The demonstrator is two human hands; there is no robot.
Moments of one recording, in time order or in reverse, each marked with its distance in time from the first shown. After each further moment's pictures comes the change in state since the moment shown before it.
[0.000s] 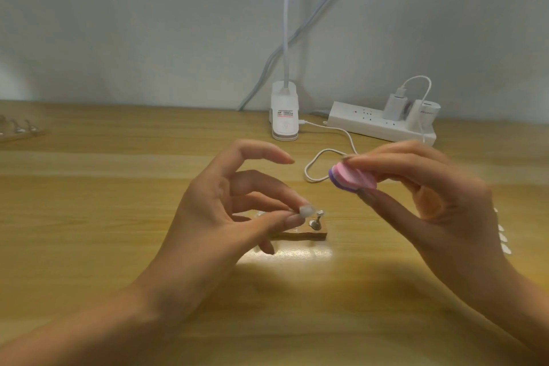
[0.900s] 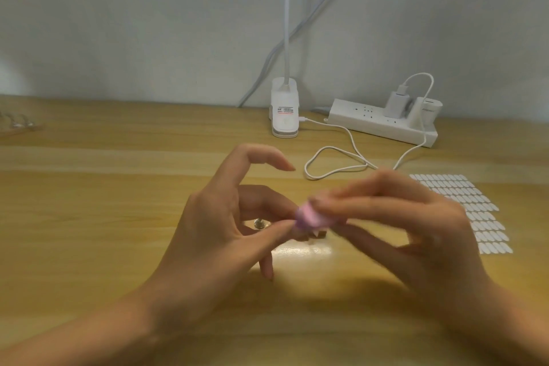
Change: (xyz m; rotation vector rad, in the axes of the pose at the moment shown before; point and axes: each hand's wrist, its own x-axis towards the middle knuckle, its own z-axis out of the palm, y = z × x) left_hand -0.005 -0.007 0.003 0.079 -0.040 0.042; right_hand -0.008 -0.017 0.014 -0.108 -0.116 -0.087
